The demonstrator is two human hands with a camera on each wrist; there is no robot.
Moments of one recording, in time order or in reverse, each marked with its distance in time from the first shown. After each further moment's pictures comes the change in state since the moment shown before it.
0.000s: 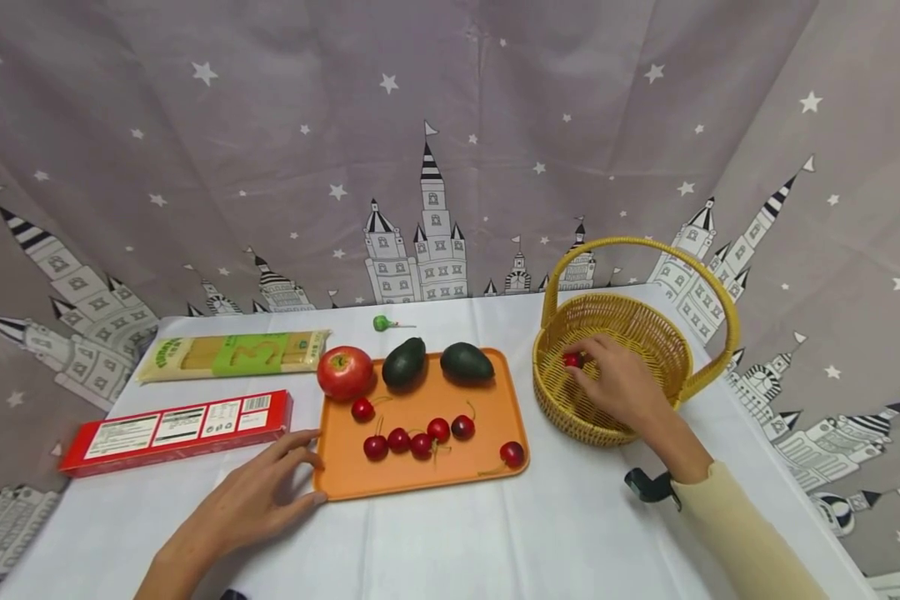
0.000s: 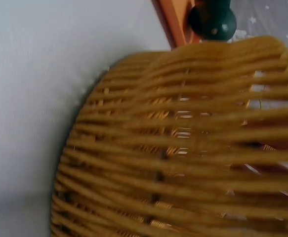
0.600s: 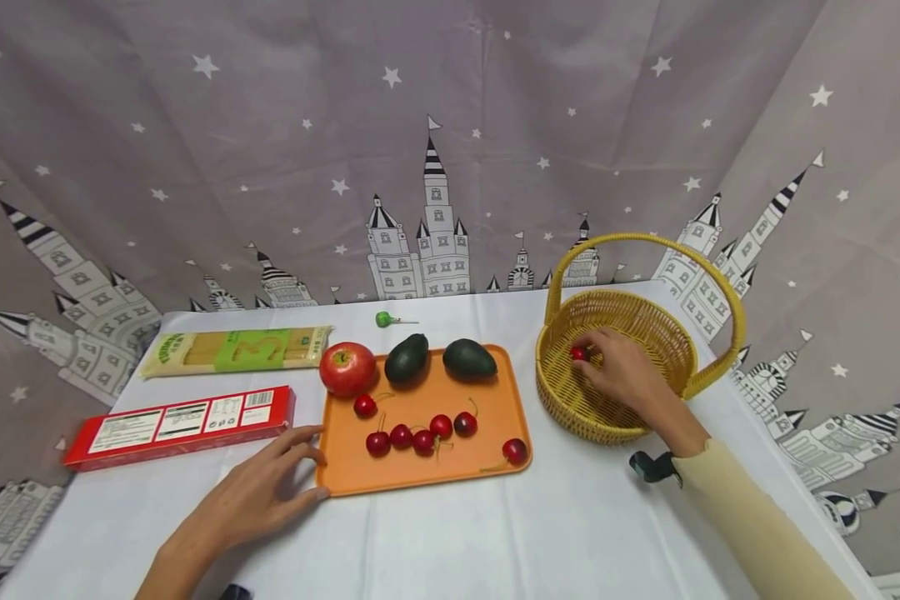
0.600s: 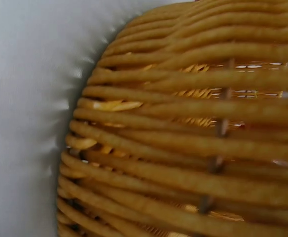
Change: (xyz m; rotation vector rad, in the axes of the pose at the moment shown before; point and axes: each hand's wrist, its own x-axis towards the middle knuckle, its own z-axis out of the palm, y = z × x) left_hand -0.001 -0.001 0.000 -0.009 0.016 0.001; right_hand 0.018 0.026 0.006 0.028 -0.126 0.069
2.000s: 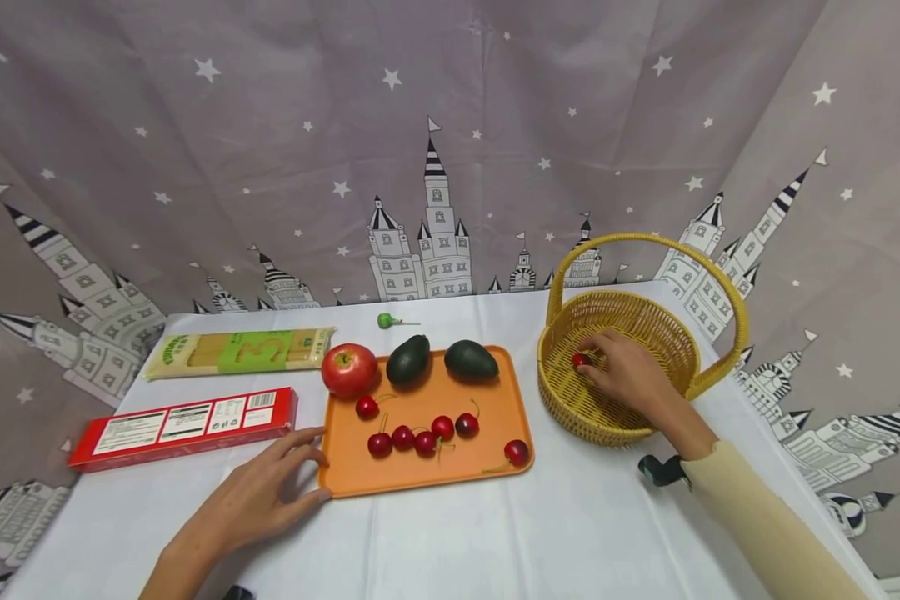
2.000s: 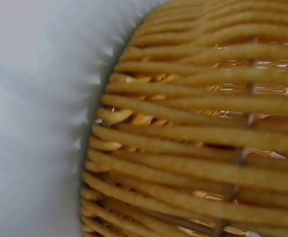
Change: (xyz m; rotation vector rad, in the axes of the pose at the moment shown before) left_hand -0.001 0.003 -0.001 0.052 0.001 0.005; right_hand -0.004 0.009 0.003 -0.030 -0.015 0.015
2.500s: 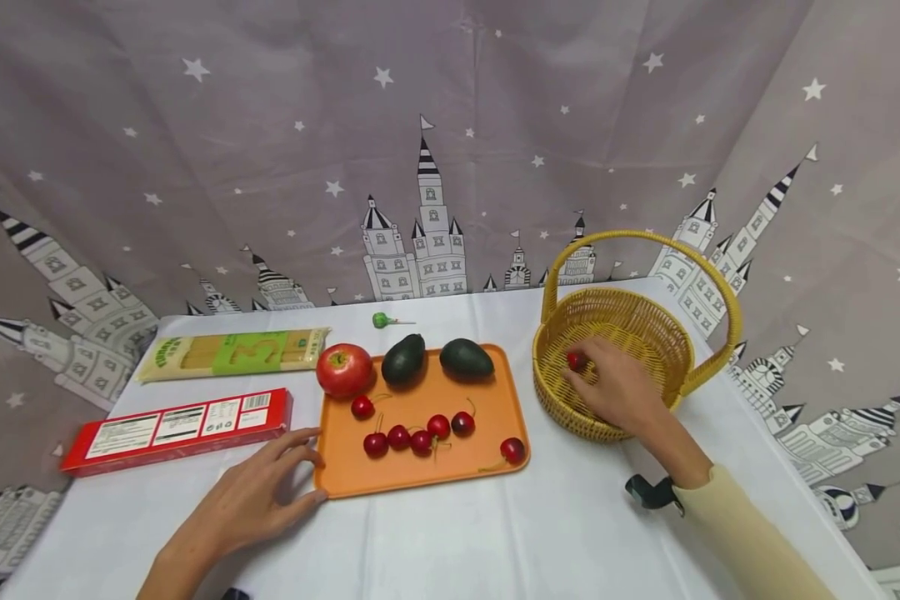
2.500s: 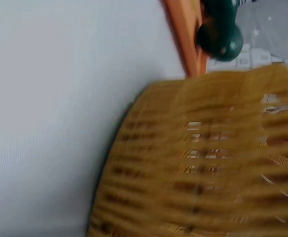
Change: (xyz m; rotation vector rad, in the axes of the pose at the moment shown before) left_hand 0.000 0.002 0.000 0.029 0.007 -0.002; right_hand -0.022 -0.033 0.003 0.055 0.134 -0.082
